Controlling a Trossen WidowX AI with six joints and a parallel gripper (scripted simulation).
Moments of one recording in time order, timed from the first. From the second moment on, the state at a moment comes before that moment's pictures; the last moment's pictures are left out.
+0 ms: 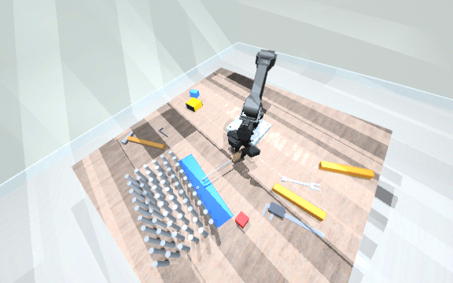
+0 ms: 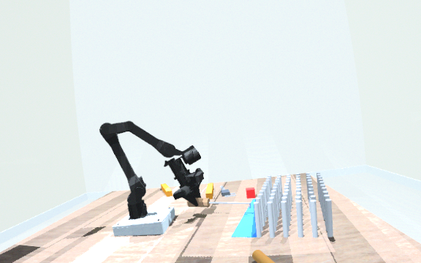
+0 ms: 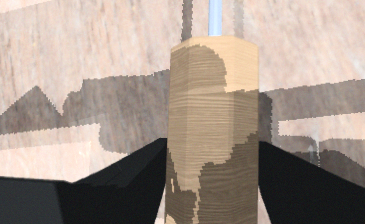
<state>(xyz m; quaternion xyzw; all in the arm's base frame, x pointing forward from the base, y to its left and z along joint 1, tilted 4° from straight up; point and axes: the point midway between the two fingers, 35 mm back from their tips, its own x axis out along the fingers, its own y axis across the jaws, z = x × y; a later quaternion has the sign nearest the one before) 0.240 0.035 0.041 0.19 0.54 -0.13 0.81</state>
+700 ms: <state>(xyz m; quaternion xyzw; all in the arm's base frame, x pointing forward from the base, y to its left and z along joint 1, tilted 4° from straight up) 0.254 0.029 0.137 0.19 0.54 -0.14 0.81</state>
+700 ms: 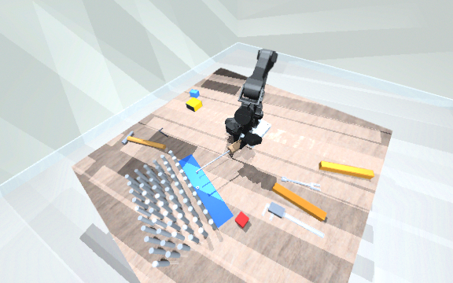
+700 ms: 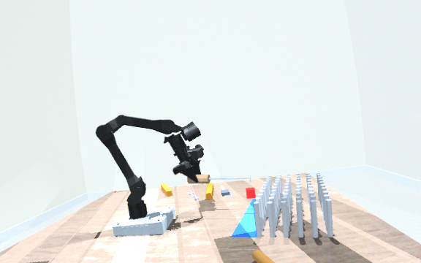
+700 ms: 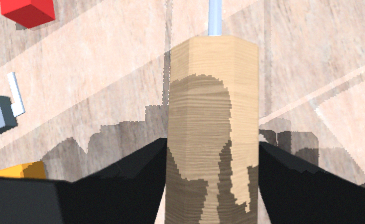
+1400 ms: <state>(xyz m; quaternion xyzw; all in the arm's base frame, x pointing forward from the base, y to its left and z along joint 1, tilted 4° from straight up) 0.286 -0.032 0.164 0.31 0.51 -0.31 0.74</state>
